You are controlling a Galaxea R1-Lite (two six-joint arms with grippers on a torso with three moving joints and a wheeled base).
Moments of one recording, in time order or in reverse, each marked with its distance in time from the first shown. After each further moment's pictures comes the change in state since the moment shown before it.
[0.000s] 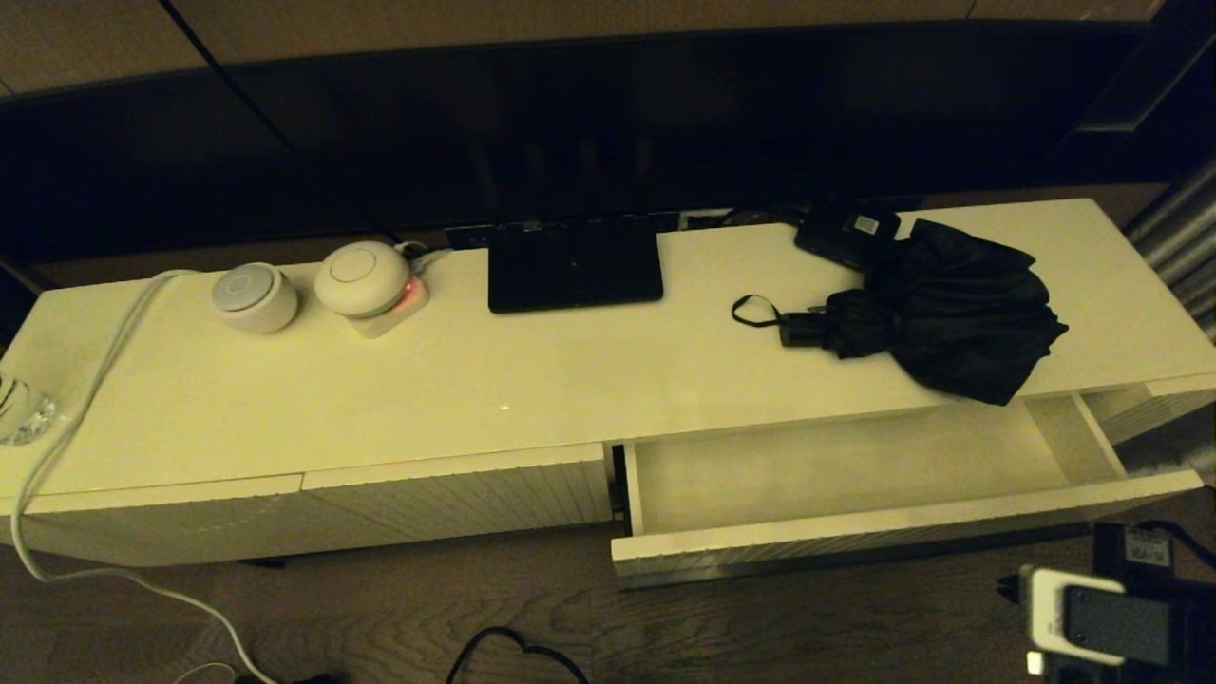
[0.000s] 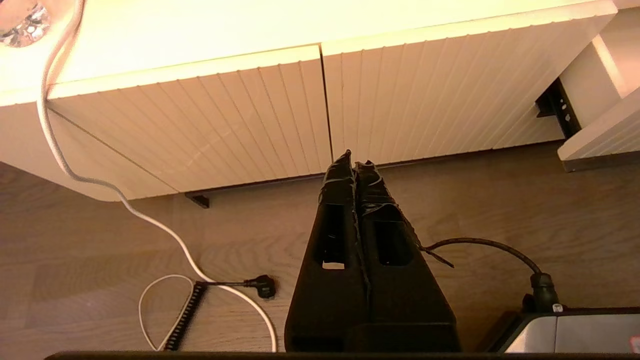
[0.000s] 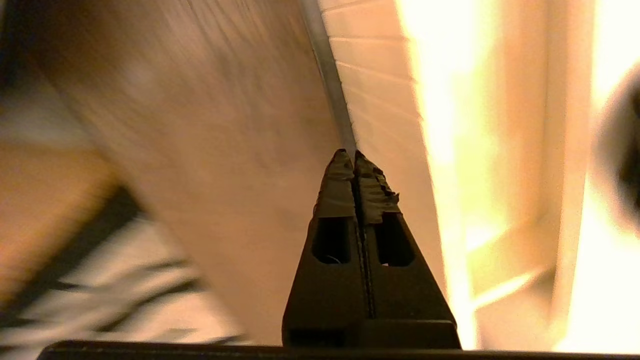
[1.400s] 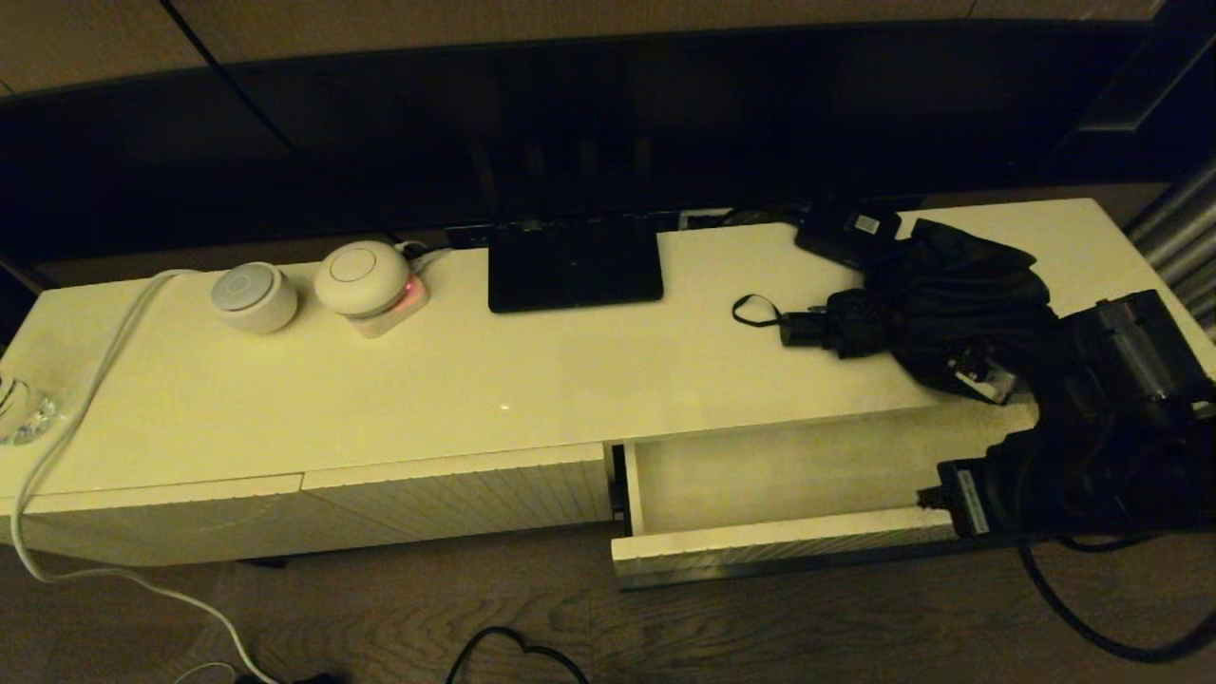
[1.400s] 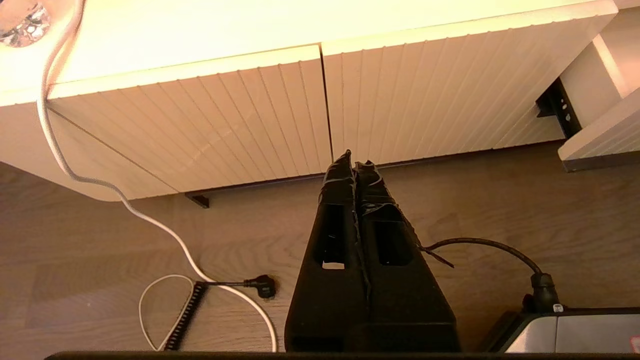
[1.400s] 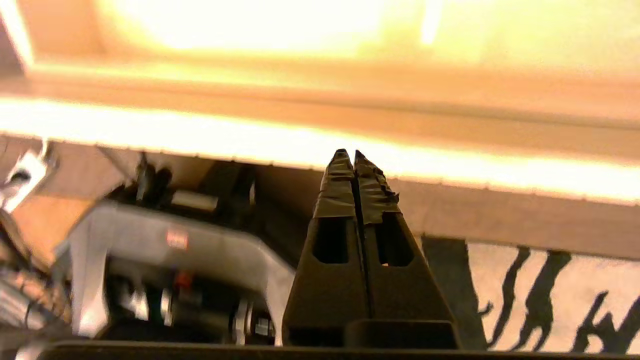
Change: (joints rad) left arm 0.000 0.000 0.000 0.000 0.000 0.001; right arm 0.063 0.339 -0.447 0.220 -0.042 1.306
